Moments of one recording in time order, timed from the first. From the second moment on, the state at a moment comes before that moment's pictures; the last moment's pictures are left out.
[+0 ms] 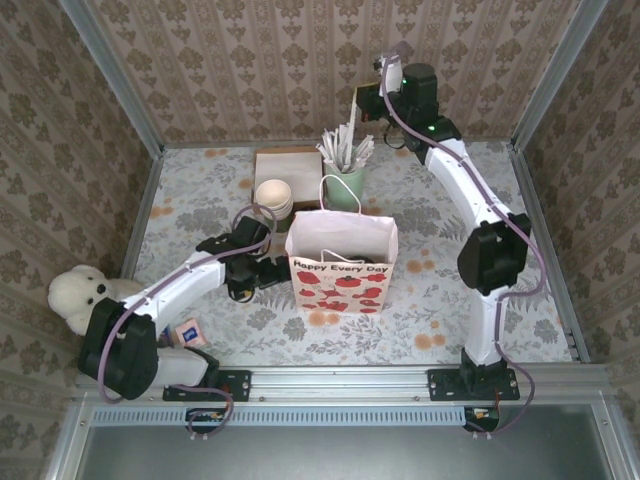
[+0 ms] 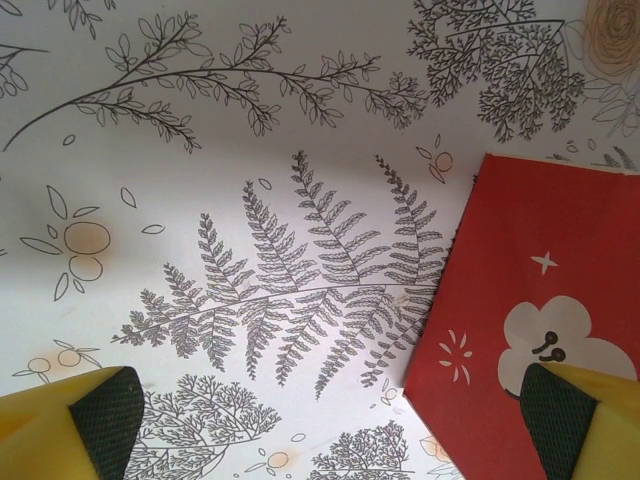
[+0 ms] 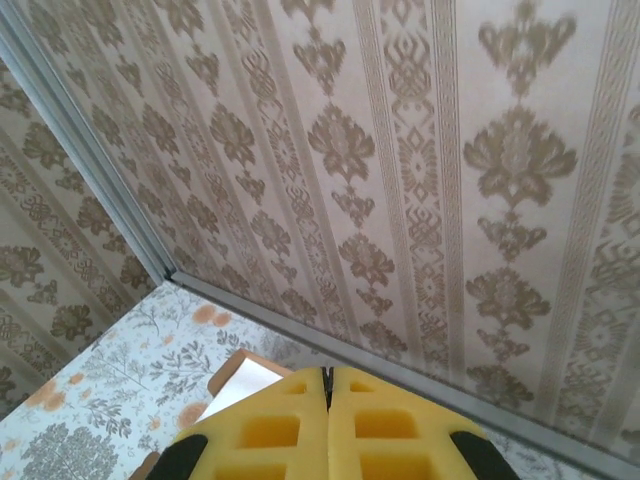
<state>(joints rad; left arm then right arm) -0.53 1.31 0.81 -0.75 0.15 -0.75 0.26 2.01 2.04 -0.19 -0.30 0.13</state>
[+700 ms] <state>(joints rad) -0.40 1.12 0.91 -0.78 0.11 -0.68 0.32 1.20 1.46 -0.02 -0.06 0.15</state>
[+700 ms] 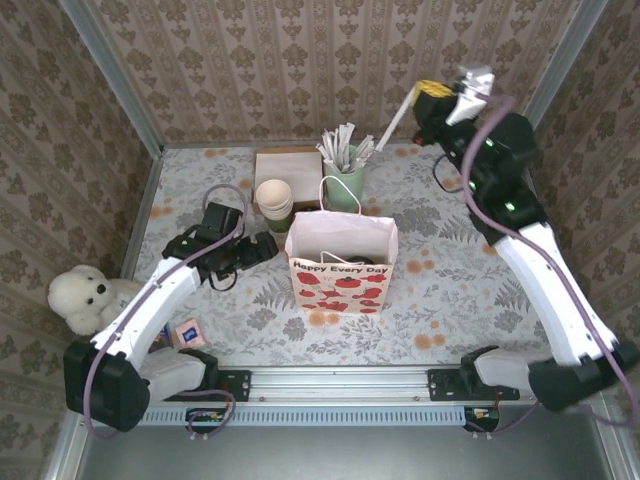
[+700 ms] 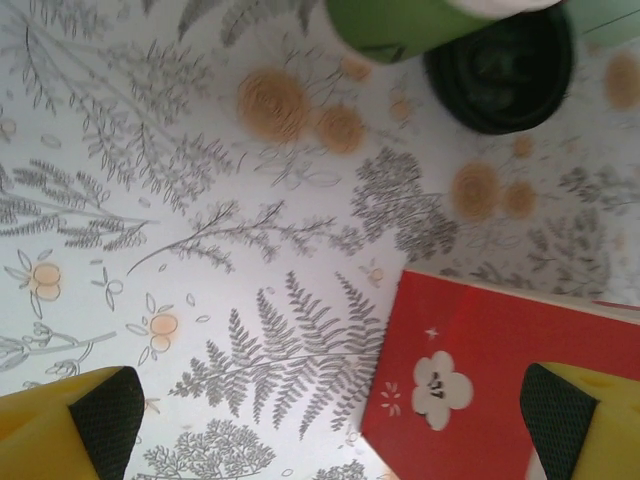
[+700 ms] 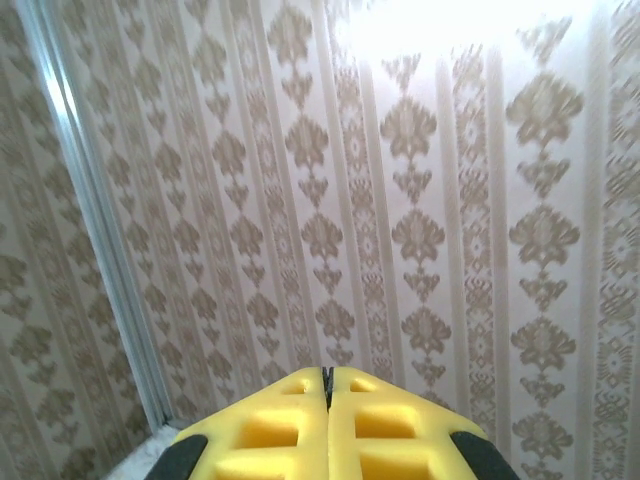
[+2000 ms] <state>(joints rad) -0.40 1.20 1.01 -0.73 0.19 -0.72 0.68 1.06 0.89 0.21 -0.21 0.42</state>
